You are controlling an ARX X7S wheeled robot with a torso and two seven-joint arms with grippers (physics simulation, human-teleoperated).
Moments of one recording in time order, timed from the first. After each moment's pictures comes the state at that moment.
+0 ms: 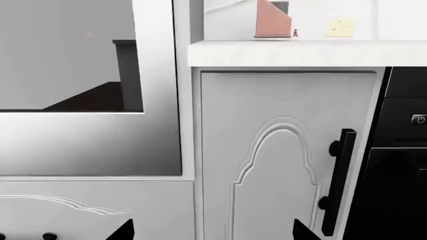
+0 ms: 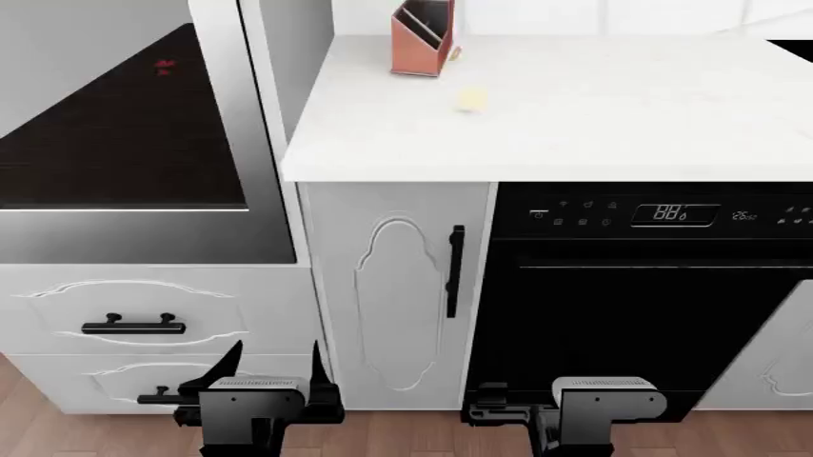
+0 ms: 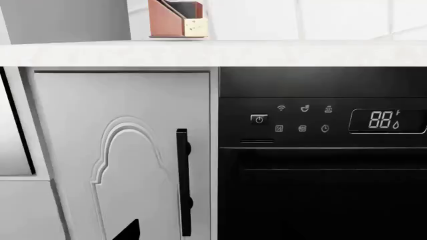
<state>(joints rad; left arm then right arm) 0.00 0.00 0.00 0.00 0.00 0.00 0.00 0.00 0.00 0.00 0.00 0.00 0.00 0.00</state>
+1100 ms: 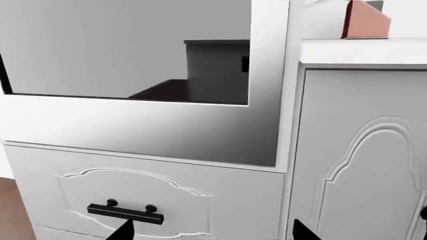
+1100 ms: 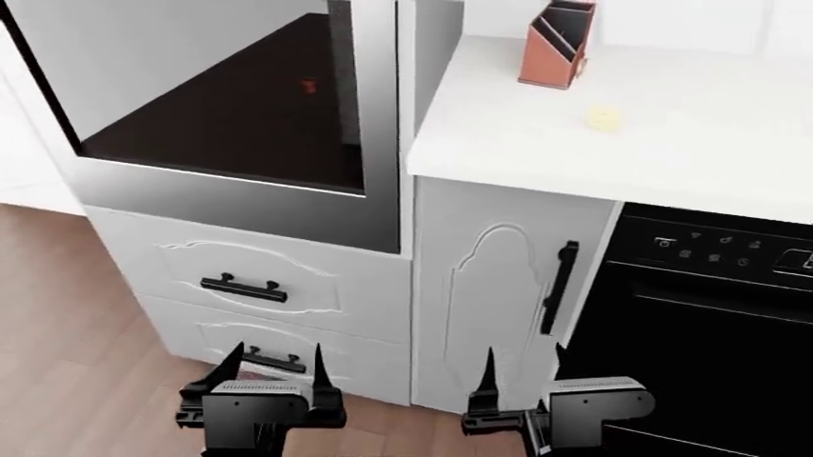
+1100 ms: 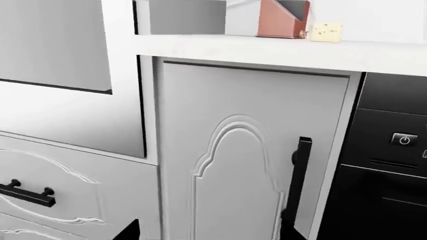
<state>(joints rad) 0.01 -0.09 0.11 0.00 -0.07 0.02 -0.10 -0.01 0.10 -0.13 -0.02 0.06 0.03 0.09</state>
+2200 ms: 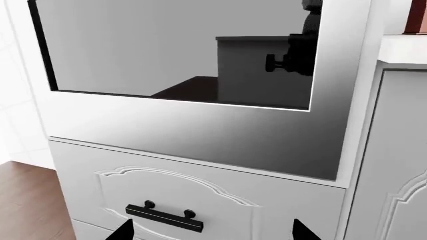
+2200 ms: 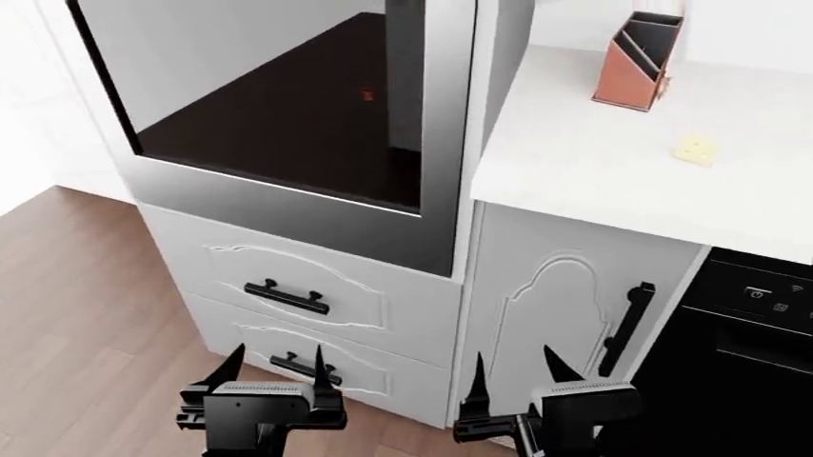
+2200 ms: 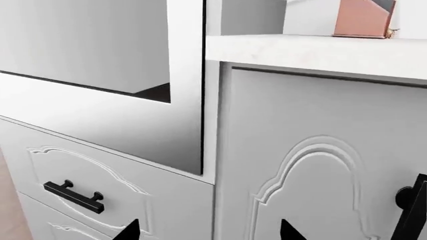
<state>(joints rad) 0.00 -0.14 0.17 0.00 -0.12 0.01 -0.16 -0.01 0.14 -0.20 -0.03 0.11 0.03 0.11</state>
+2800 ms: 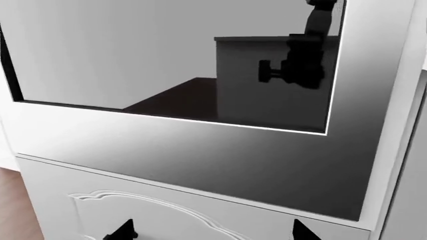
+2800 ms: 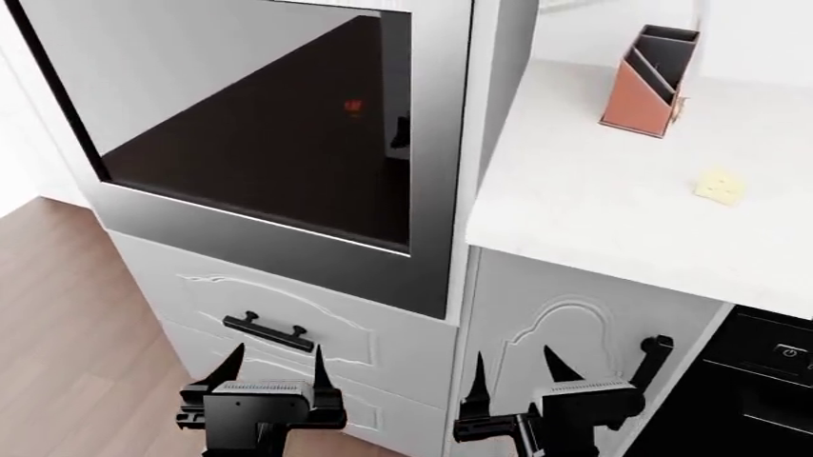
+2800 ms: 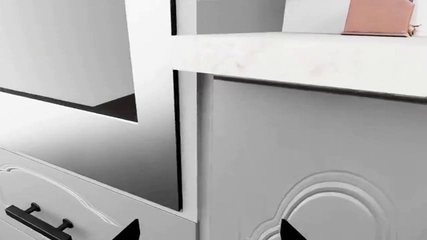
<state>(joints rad) 0.00 -0.16 0.19 0.00 -0.14 0.02 -0.18 0.00 0.16 -0.22 -0.03 0.14 0.03 0.13</state>
